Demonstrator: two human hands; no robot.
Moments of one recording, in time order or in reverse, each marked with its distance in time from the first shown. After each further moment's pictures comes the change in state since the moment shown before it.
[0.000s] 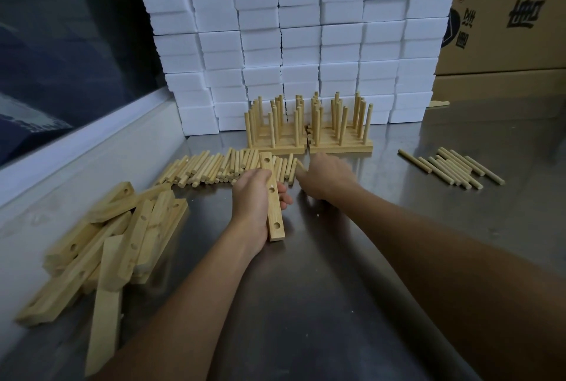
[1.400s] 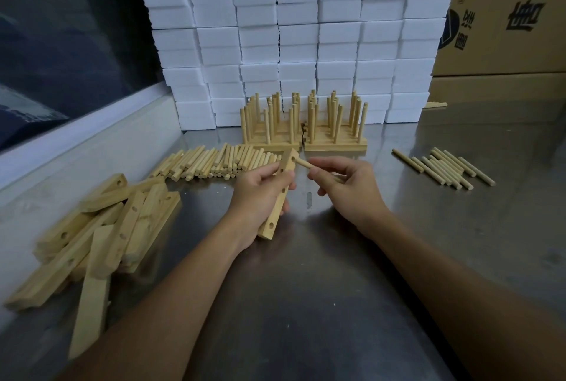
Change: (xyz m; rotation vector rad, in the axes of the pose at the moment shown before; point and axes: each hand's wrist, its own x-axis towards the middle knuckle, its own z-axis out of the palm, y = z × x) left_hand -0.015 0.002 0.003 0.287 -0.240 0.117; right_hand -0.061 0.050 -0.021 0.900 0.115 -0.306
